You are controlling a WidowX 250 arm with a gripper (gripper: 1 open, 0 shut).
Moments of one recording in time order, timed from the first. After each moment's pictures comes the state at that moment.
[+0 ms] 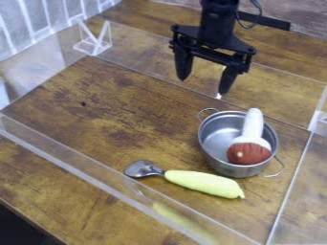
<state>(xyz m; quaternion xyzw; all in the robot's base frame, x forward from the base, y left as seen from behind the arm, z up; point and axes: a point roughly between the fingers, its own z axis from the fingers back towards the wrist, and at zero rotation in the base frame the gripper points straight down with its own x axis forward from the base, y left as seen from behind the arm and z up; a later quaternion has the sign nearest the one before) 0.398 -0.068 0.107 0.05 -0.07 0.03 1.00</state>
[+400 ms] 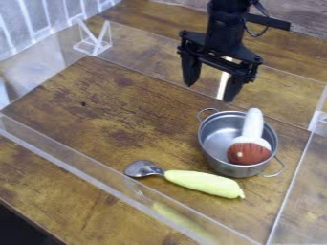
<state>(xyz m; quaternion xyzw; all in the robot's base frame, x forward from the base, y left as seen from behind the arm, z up) 0.396 -0.073 0.101 0.05 -0.06 -0.03 1.00</state>
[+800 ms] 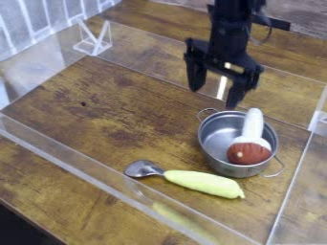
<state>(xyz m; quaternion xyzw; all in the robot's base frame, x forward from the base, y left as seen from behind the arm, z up) 0.403 -0.078 0.078 0.04 -0.06 -0.06 1.00</state>
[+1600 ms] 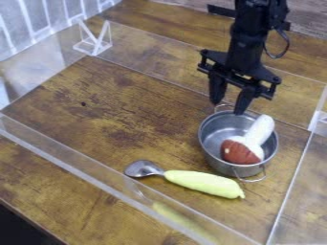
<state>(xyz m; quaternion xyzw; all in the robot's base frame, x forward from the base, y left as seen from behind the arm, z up) 0.410 -0.096 0.078 0.05 -0.06 -0.03 1.00</state>
